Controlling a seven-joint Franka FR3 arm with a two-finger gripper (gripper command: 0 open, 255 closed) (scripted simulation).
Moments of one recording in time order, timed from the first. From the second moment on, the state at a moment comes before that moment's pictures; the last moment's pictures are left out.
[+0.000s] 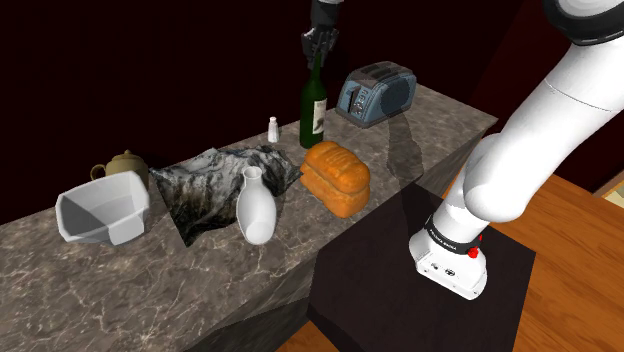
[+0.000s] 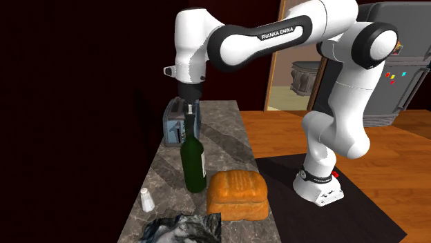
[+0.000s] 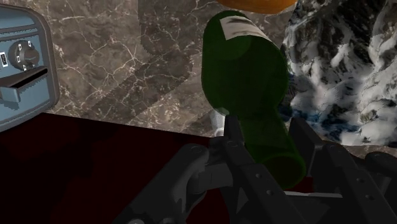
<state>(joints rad) 0.17 -0.11 -0.20 -1.89 -0.01 1.88 -0.02</state>
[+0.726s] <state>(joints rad) 0.17 -0.09 -0.20 -2.02 -0.01 2.03 -0.02</state>
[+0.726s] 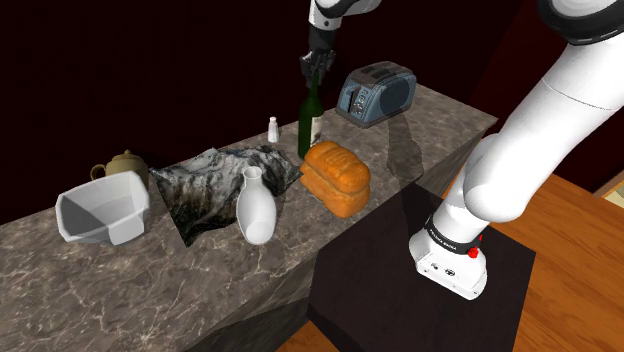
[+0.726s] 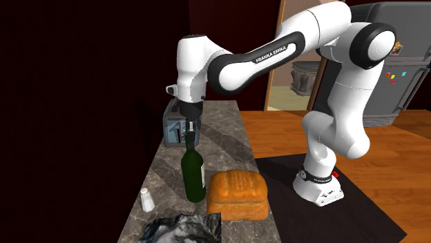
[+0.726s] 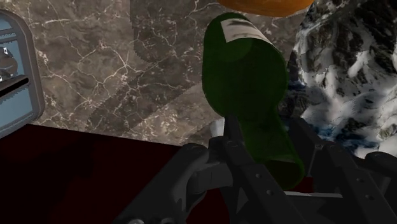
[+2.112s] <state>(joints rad) 0.17 -0.09 -0.20 -2.06 -0.01 2.07 -0.02</state>
